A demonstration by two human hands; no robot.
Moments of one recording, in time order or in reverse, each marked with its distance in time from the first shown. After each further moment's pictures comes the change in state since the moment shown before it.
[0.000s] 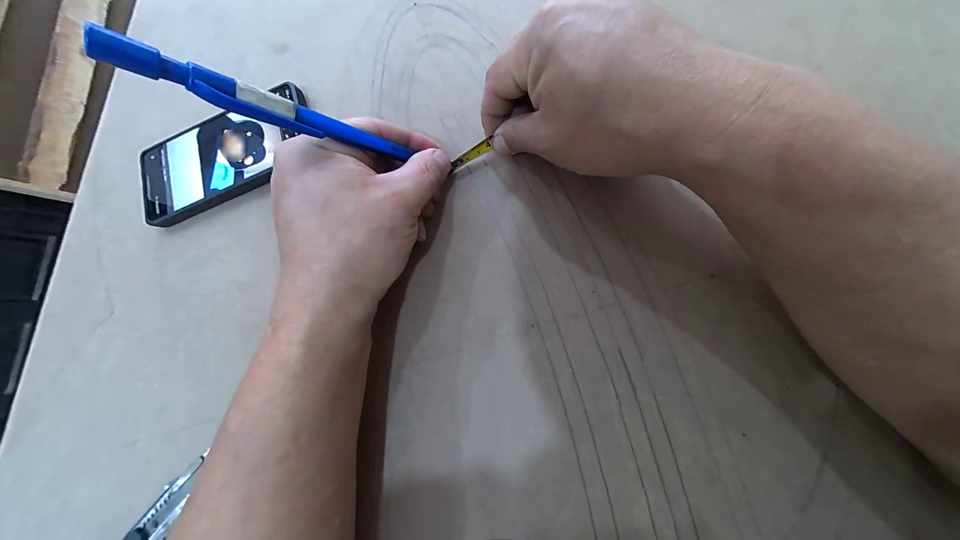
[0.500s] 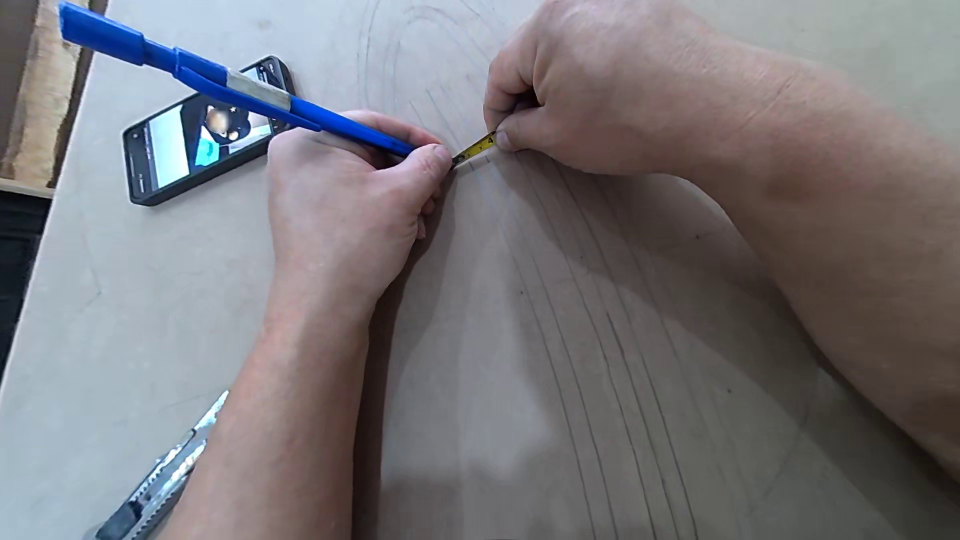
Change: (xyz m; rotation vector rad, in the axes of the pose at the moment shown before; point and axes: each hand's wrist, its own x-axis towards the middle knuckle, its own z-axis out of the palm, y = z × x) left_hand -0.022 0.002 0.002 -0.008 -0.031 0.021; right_hand -0.025 -0.008 0.007 0.025 0.004 0.037
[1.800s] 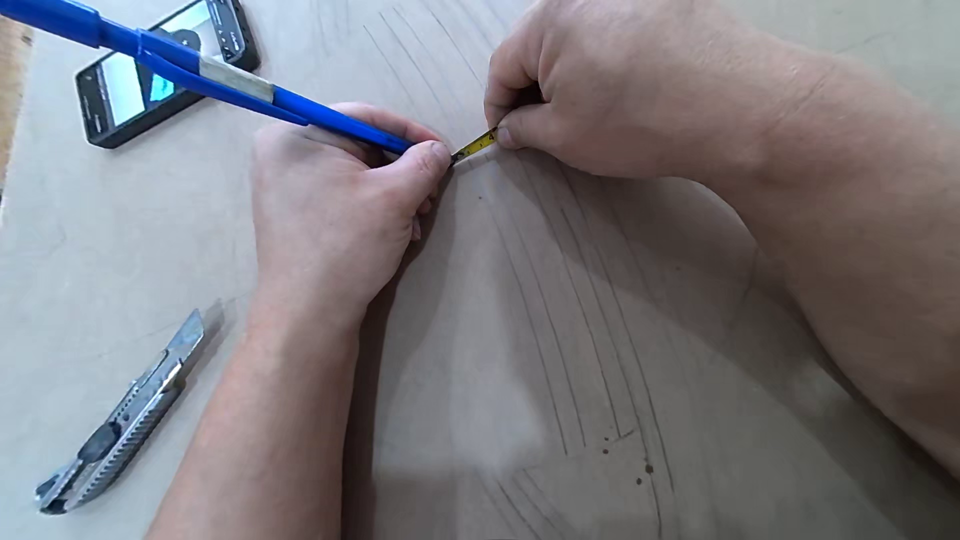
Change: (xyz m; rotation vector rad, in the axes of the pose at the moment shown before) left_hand -0.067 0.008 0.005 0.015 -0.082 0.066; right_hand -0.079 -0.023 0.018 0.011 0.030 0.045
